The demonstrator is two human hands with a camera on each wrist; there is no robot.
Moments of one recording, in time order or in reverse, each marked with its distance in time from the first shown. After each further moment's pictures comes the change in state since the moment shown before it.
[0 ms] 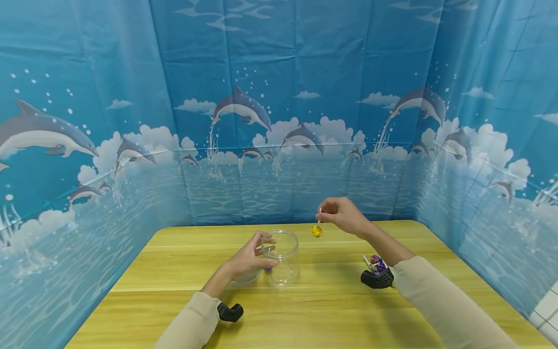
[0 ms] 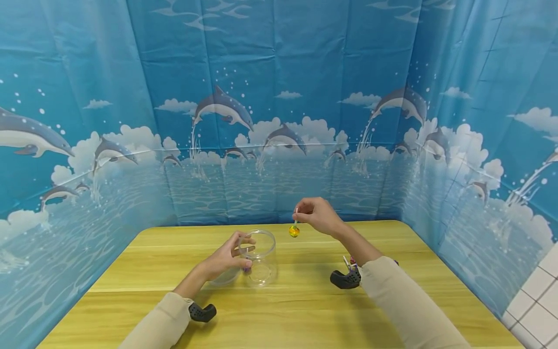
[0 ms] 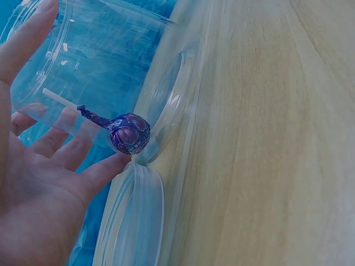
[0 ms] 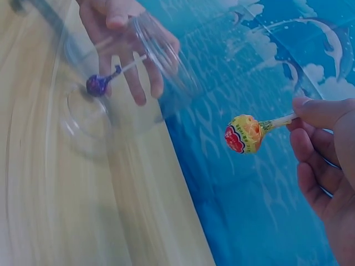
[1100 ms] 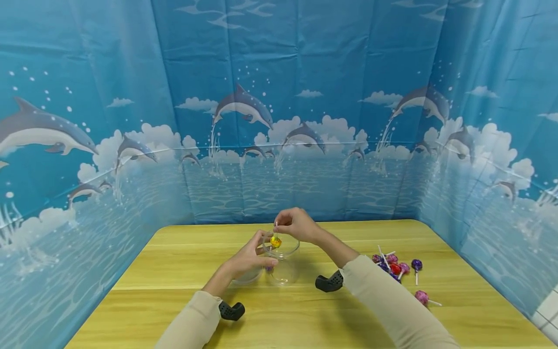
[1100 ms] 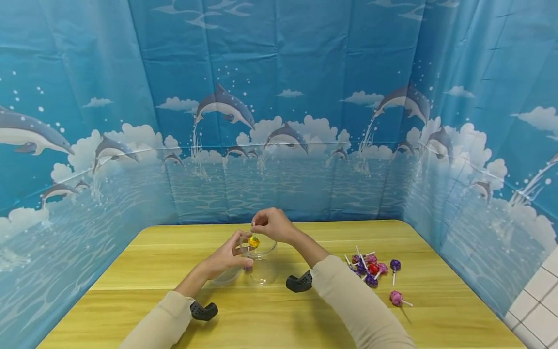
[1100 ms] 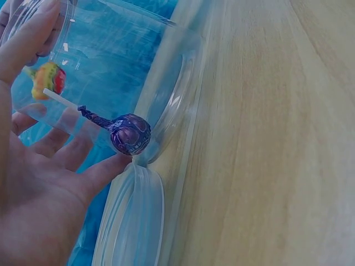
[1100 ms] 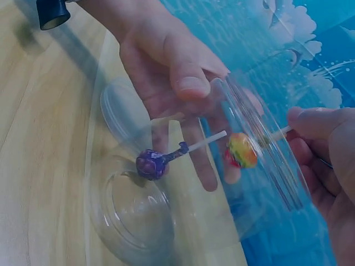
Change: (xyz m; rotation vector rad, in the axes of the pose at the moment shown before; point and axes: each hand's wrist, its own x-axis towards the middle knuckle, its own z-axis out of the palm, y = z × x) left_hand -0.001 0.003 -0.001 0.042 0.007 -0.025; right_hand 0.053 -0.019 0.104 -0.025 -0.122 -0.147
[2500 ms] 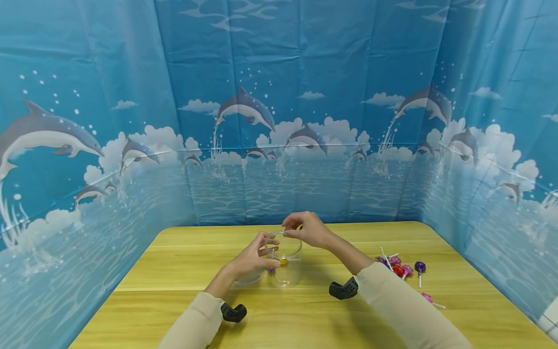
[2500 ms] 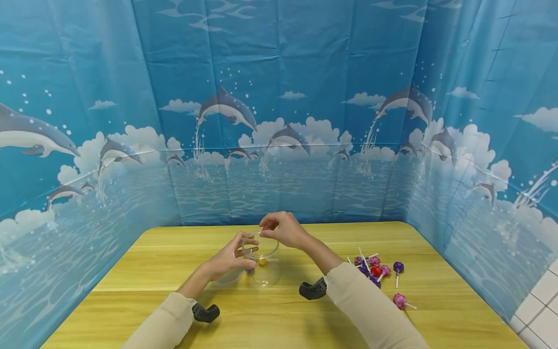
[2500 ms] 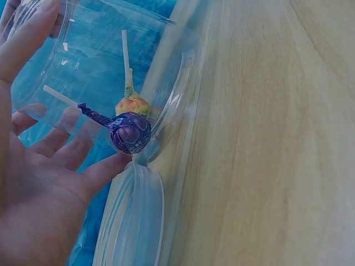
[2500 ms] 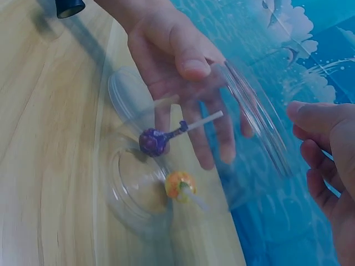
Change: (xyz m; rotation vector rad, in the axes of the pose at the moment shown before) left_hand 0.003 -0.003 0.001 -0.025 -0.011 0.012; right_hand -0.020 0.006 -0.011 -0.088 0.044 -0.070
